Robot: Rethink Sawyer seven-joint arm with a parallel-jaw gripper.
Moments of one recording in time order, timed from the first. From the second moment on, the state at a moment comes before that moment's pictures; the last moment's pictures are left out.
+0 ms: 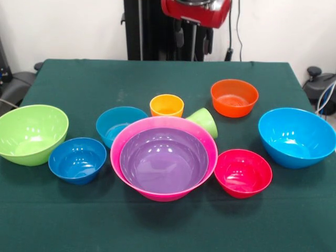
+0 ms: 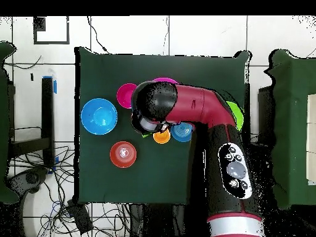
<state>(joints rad) -0.34 -0.77 0.19 1.52 -0.11 1.10 2.11</state>
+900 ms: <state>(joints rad) -0.29 -0.67 0.19 1.30 -0.16 1.08 2.11</state>
